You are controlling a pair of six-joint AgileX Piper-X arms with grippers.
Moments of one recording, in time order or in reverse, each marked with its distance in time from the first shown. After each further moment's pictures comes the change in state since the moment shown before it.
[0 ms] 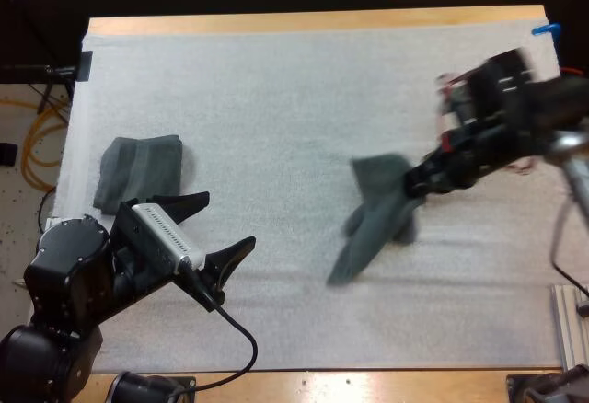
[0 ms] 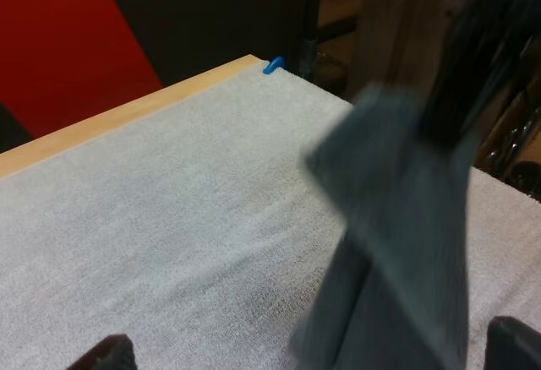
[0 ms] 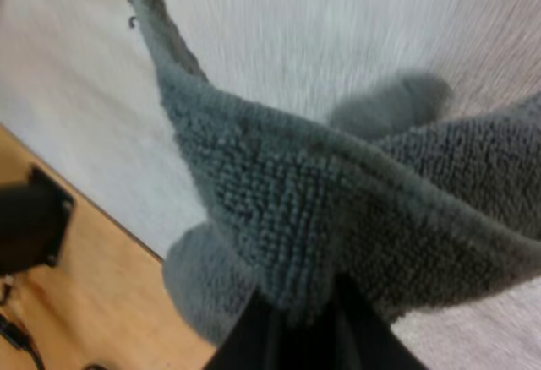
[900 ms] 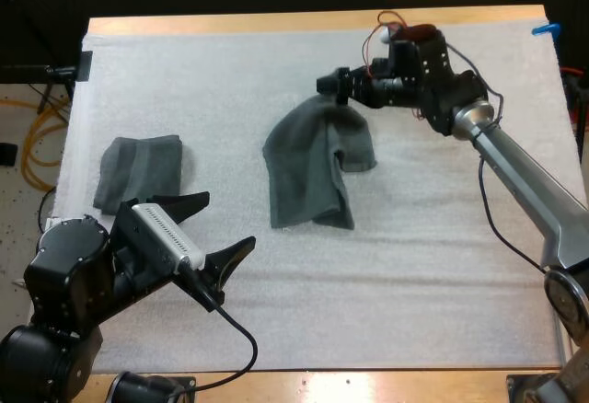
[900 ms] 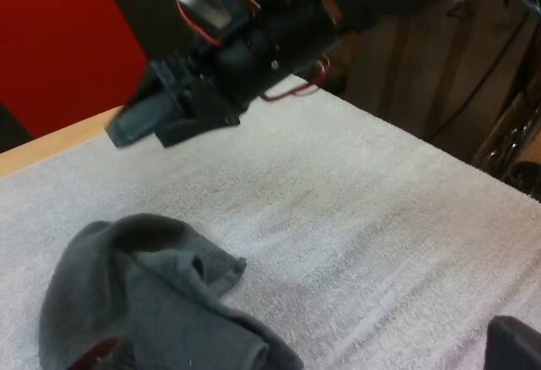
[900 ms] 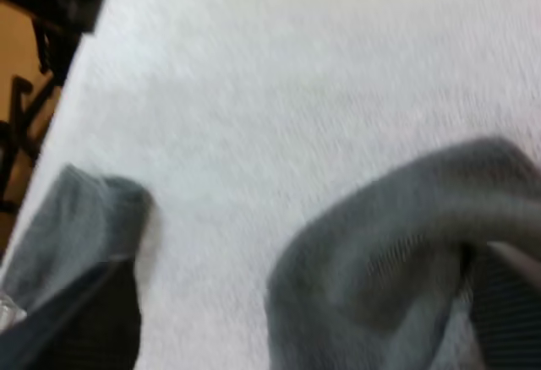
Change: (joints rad) left arm 0.000 0.000 0.000 0.000 0.000 -0.001; right arm 0.046 0.349 -0.010 -1.010 0.112 0.440
